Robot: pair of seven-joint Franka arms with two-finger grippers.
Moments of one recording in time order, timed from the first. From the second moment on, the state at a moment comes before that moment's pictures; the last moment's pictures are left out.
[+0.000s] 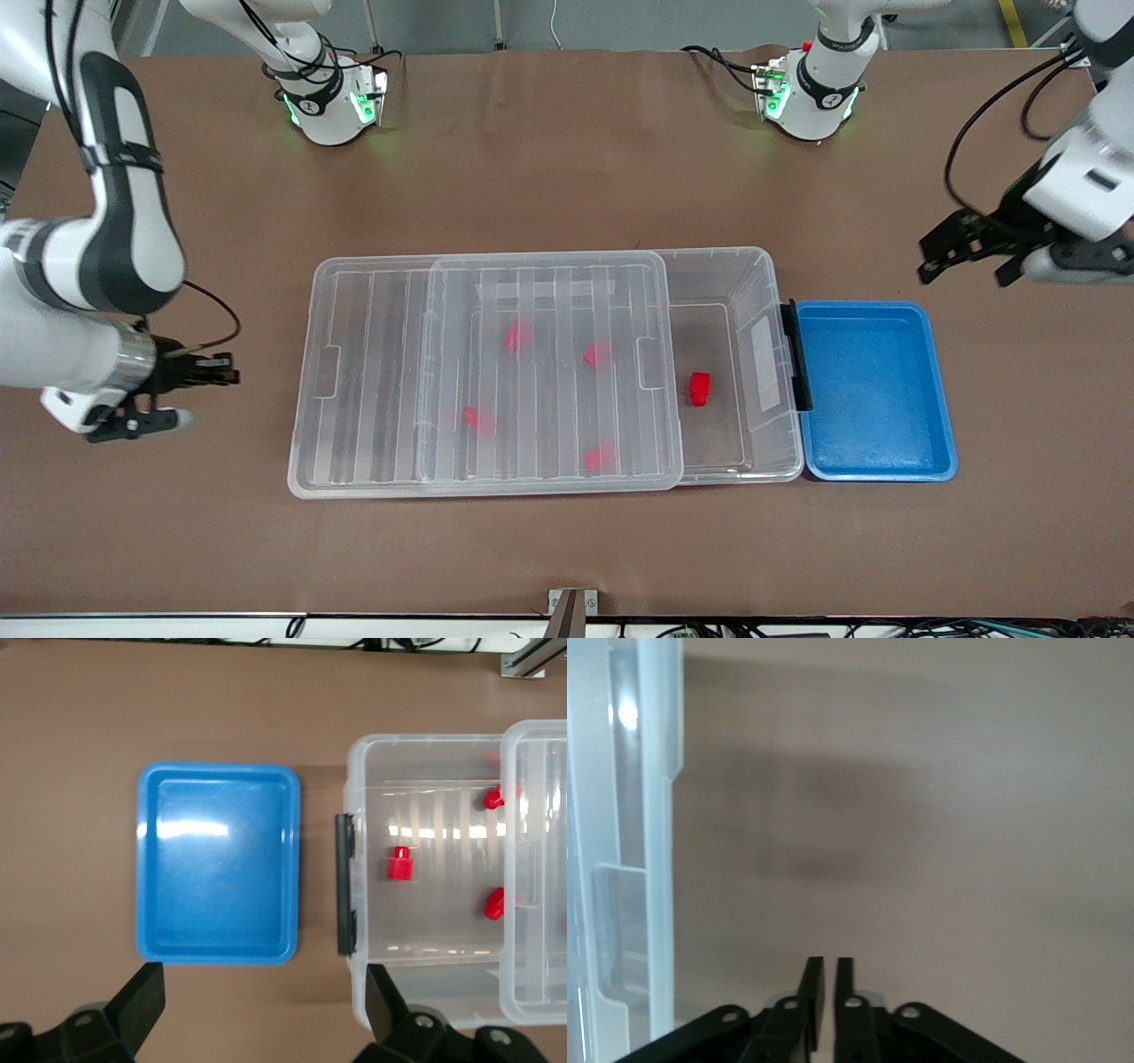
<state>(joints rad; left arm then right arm) -0.03 -0.05 -0.07 -1.66 -0.06 1.76 -0.09 0.02 0.49 -0.02 -1.53 0.14 1.88 -0.23</state>
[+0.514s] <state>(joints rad) -0.03 -0.12 -0.01 -1.67 -0.04 1.70 -0.10 0.04 0.53 0.05 -1.53 0.24 1.88 -0.23</state>
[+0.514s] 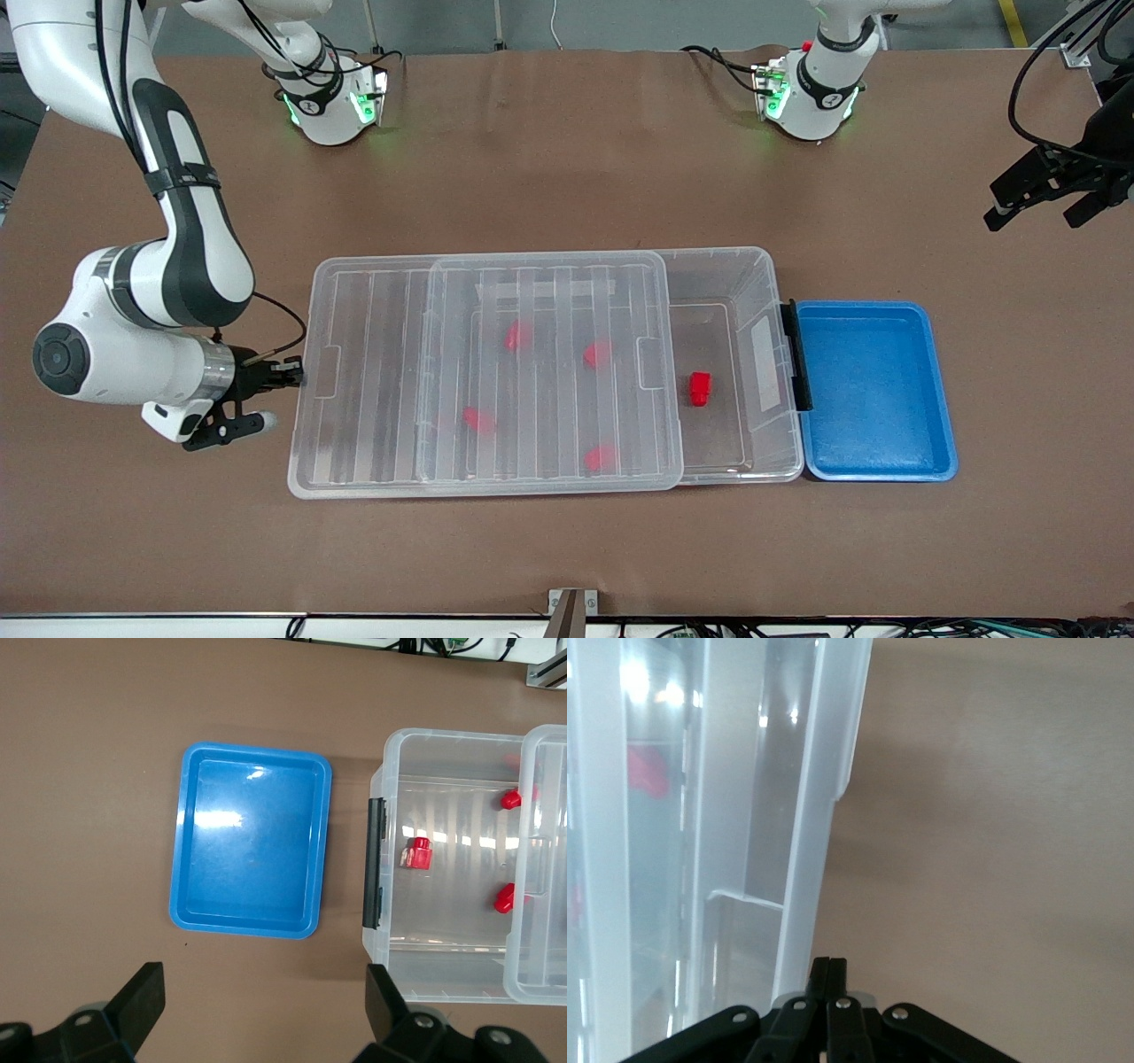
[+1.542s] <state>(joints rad) -0.04 -0.02 -0.04 -1.62 -0.02 1.63 -0.08 0.13 0.58 0.08 -1.53 0.47 1.91 -0.22</state>
